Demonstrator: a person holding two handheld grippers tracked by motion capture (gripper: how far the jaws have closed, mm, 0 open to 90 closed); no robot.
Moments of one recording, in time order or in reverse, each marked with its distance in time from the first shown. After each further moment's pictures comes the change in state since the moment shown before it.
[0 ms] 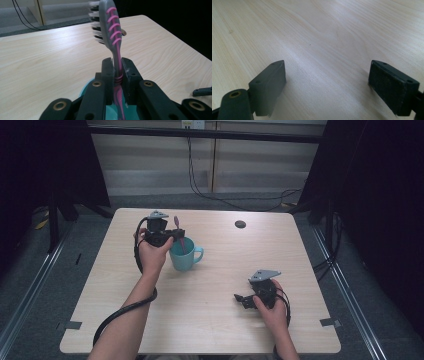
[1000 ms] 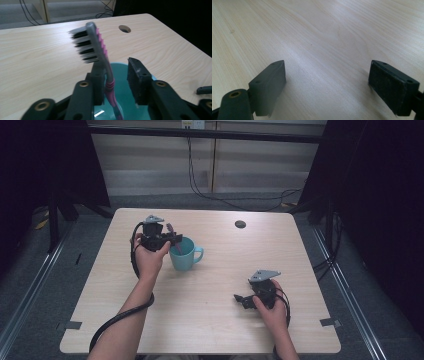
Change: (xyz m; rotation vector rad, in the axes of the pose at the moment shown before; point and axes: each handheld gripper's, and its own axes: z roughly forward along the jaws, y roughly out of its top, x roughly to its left) left arm 0.005 -0.013 -0.008 -0.004 0.033 -0.032; right arm 0.001 0.000 0.000 -0.003 0.003 -0.007
